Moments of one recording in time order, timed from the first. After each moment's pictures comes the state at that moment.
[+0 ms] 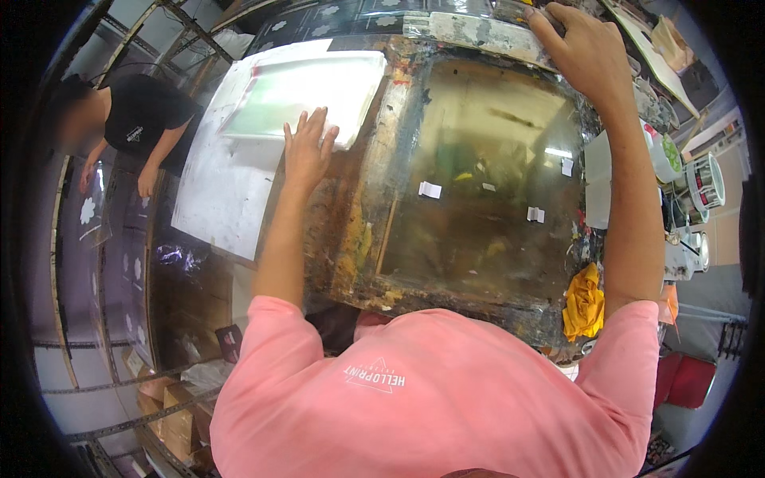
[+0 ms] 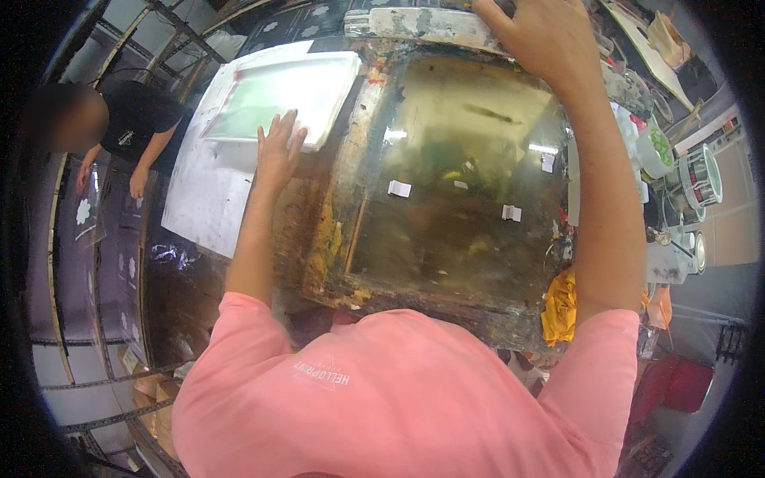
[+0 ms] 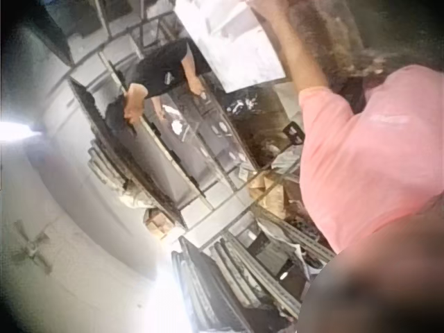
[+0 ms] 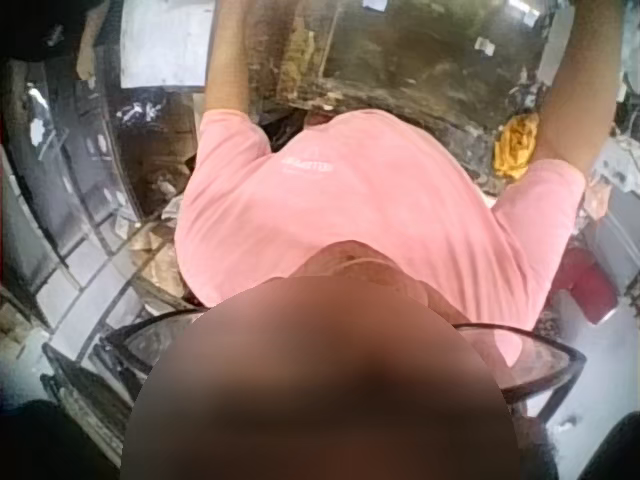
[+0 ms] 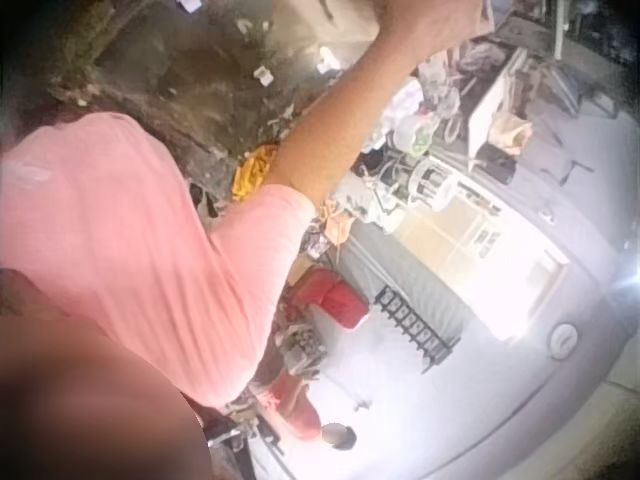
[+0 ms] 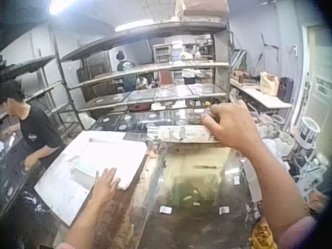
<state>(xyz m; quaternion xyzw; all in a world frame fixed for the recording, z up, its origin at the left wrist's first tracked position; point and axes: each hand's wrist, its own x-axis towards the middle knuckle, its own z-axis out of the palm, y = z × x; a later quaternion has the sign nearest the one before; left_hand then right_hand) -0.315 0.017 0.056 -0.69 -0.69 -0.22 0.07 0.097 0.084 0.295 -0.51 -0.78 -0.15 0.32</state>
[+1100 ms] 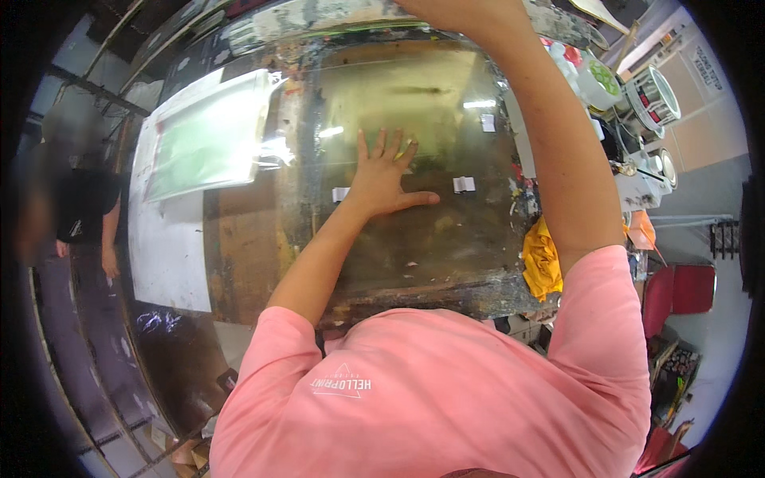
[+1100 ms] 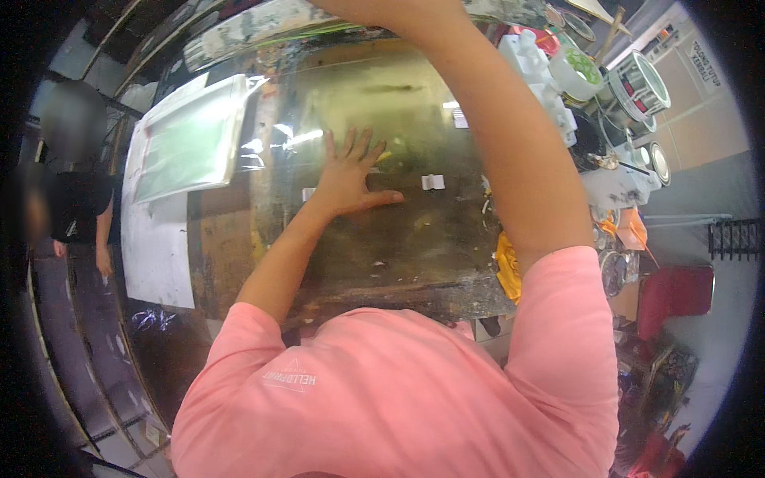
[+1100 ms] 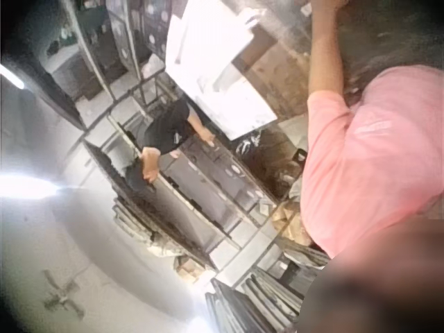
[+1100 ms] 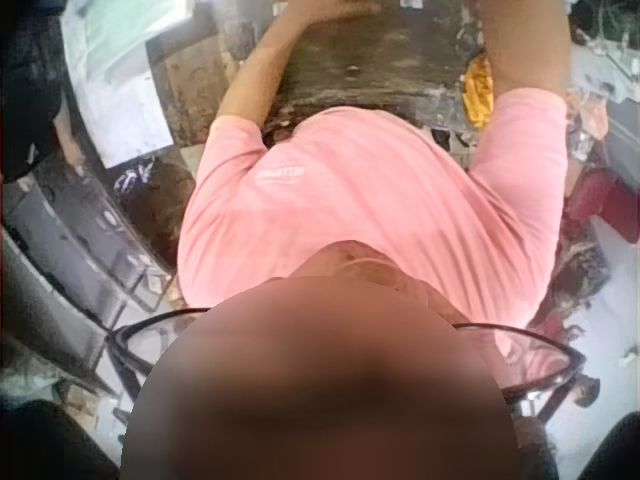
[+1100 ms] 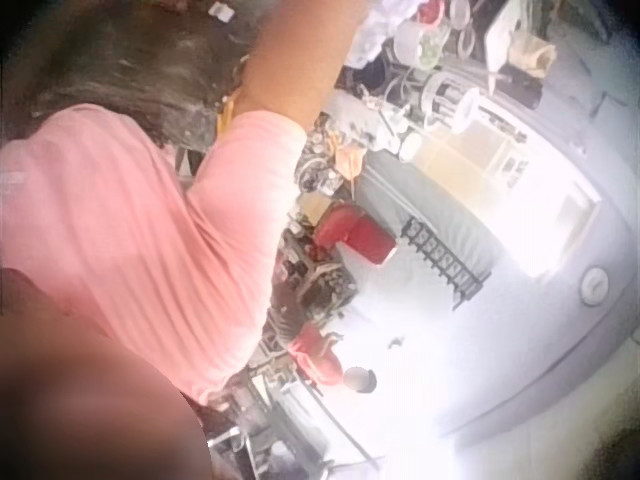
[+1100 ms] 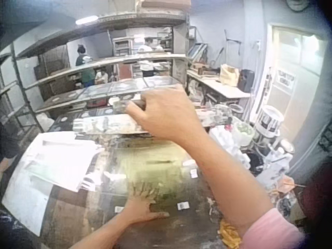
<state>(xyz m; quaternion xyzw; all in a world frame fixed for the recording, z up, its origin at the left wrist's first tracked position) -0.047 0.028 0.012 -0.89 -0.44 -0.10 -0.06 0.118 0.112 0.293 -0.48 -0.79 -0.17 0.35</state>
